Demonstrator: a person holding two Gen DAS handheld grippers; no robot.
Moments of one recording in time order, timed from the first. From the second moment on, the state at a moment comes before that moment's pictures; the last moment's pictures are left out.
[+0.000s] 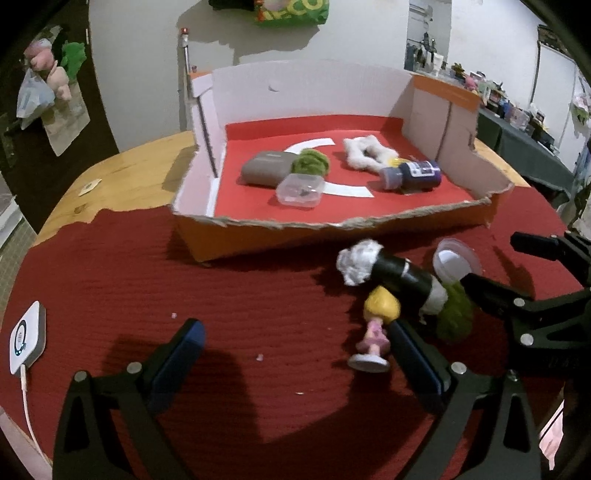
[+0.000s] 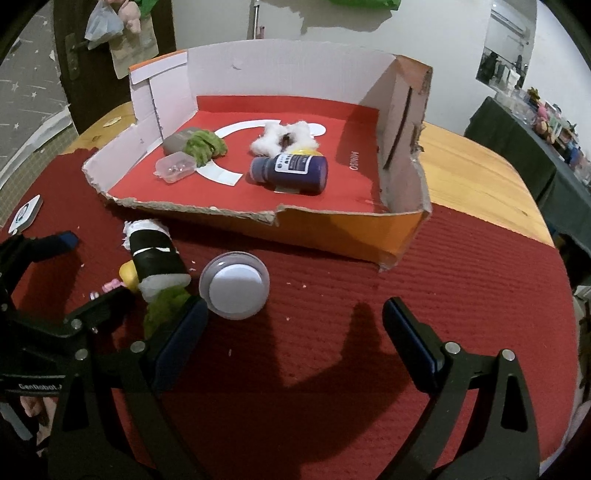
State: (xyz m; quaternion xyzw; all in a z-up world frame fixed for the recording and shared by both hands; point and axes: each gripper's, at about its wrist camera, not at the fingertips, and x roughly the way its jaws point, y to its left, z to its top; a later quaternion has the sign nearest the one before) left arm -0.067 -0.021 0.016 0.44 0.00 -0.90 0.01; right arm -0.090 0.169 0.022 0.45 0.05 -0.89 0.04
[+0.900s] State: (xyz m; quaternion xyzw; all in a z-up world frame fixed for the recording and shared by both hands) left arm -0.066 -0.011 0.019 0.43 0.00 -0.90 -0.05; right arm -0.100 0.156 0.015 0.45 0.04 -0.89 0.08
